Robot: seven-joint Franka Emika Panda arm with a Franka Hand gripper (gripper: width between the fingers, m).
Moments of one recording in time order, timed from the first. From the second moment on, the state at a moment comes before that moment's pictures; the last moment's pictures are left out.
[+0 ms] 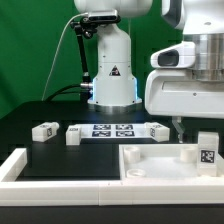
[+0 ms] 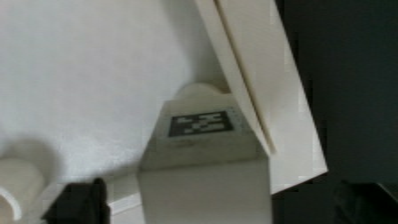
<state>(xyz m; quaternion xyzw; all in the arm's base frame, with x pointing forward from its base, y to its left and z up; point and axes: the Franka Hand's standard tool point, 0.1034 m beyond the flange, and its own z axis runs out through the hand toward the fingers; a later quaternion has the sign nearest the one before) 0.629 0.120 0.078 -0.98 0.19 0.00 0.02</state>
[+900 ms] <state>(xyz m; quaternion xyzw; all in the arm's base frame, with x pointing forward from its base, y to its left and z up) 0.629 0.110 0.078 -0.97 0.23 0.00 0.02</state>
